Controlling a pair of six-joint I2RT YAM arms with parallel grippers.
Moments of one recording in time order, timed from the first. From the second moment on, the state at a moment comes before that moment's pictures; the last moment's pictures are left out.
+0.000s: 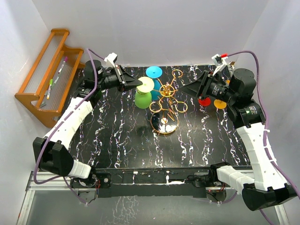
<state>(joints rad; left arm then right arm) -0.30 1.42 1.30 -0.11 0.82 -1.09 0.19 1.02 1.31 -0.41 -0.75 0.57</state>
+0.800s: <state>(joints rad) -0.36 1.52 1.35 -0.13 0.77 -1.06 0.19 1.01 1.28 -0.38 -0.75 0.59</state>
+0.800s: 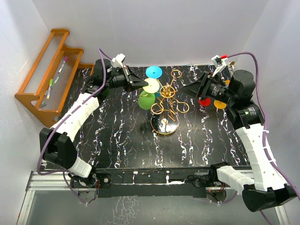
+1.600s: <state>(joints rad) -0.19 1.40 1.29 -0.17 0.73 -1.02 0.19 1.03 1.28 -0.37 -0.79 0.59</state>
